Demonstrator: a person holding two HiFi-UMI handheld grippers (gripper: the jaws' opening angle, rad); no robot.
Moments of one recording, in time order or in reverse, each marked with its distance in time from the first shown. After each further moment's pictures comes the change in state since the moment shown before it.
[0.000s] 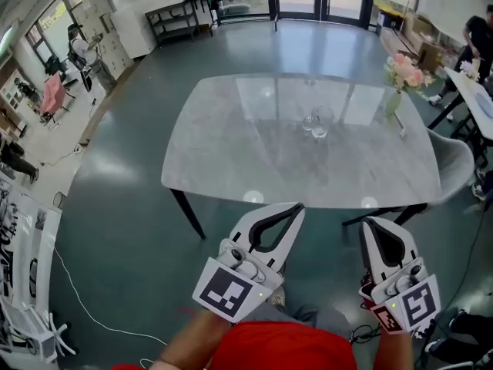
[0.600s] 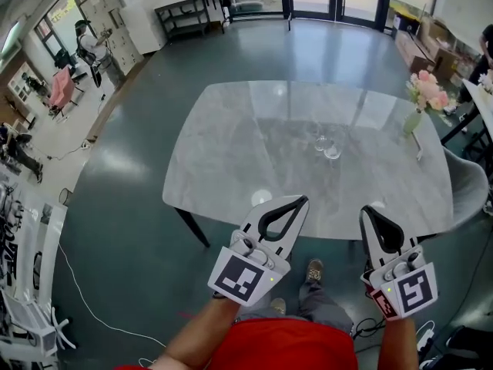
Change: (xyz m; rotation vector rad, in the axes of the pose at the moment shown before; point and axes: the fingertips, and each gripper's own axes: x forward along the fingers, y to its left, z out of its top) left arm 0.088 0.083 -0.034 -0.020 0.019 0.080; right arm 0.102 -0.079 -0.030 -0.067 0.054 0.029
